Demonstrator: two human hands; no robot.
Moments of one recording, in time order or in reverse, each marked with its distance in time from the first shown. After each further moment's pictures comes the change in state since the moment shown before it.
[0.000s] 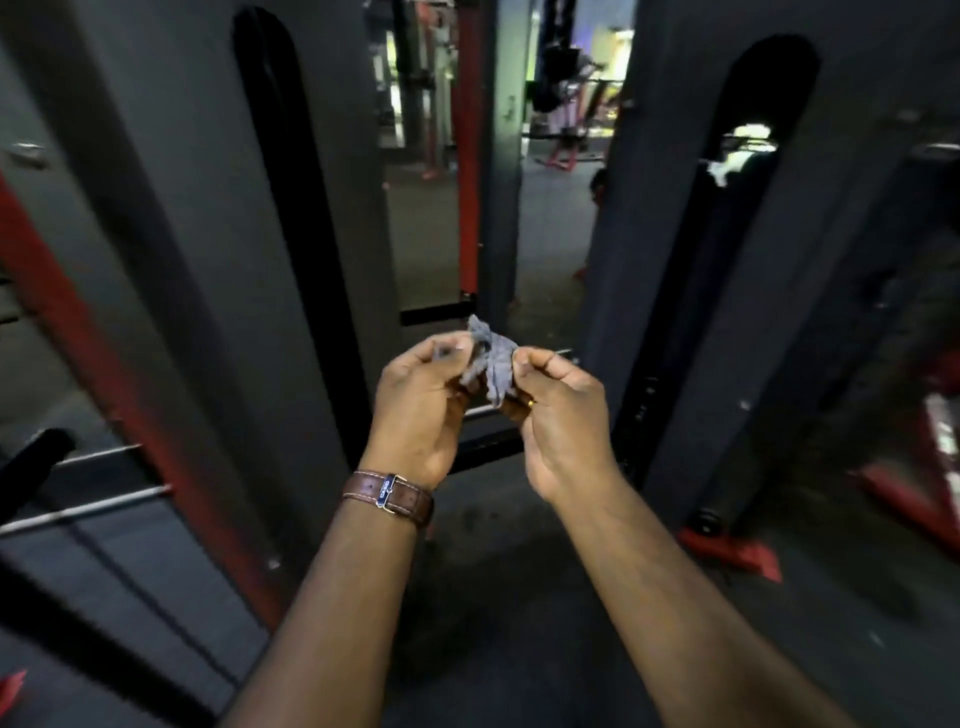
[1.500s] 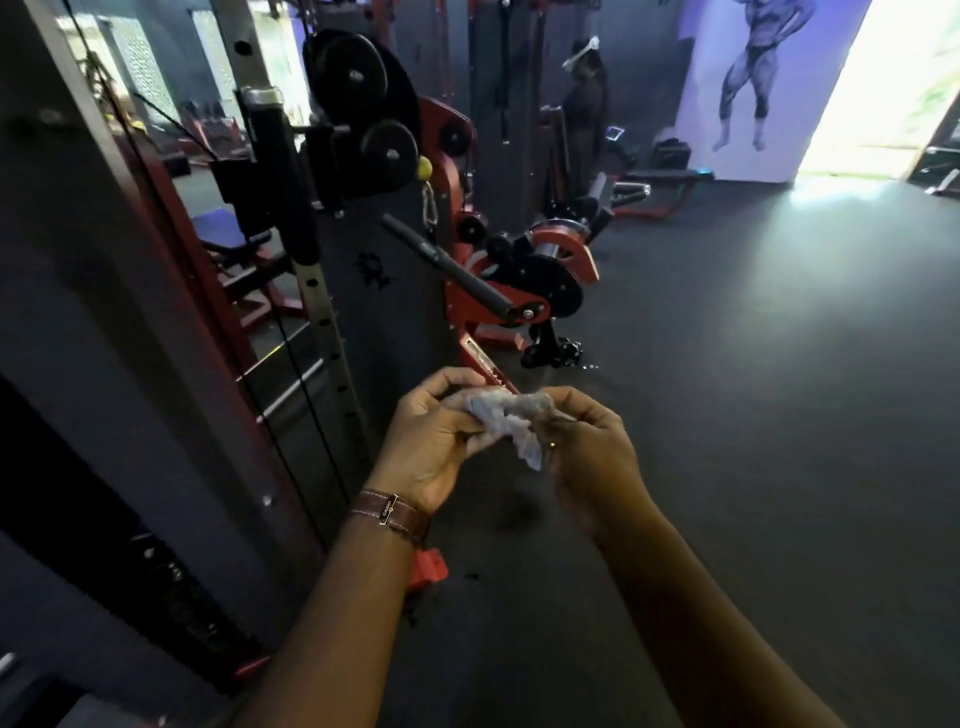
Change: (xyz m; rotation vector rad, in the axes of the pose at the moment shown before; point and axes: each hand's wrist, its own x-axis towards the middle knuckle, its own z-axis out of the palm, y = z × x) left_hand 0.021 -0.472 0.667 0.148 -0.906 -0.589; right_hand 0.102 -0.318 -0.715 -0.085 0.671 -0.276
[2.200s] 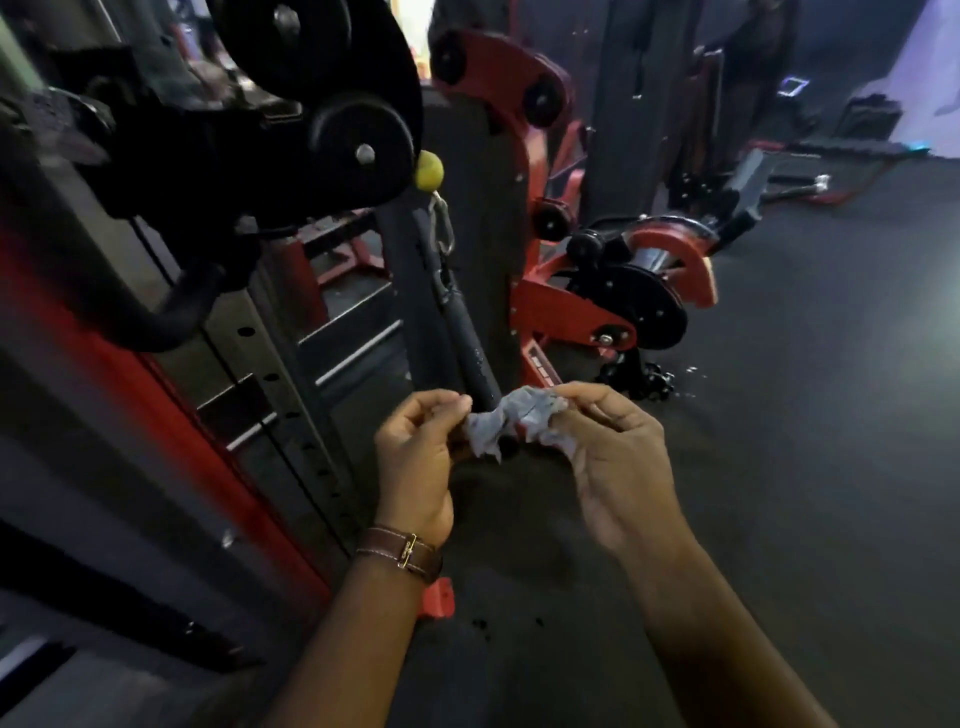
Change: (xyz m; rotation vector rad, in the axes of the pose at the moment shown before) left_hand 0.281 -0.032 0.033 -0.012 0.614 0.194; right_hand 0.310 -0.027 -0.055 0.063 -0.153 0.032
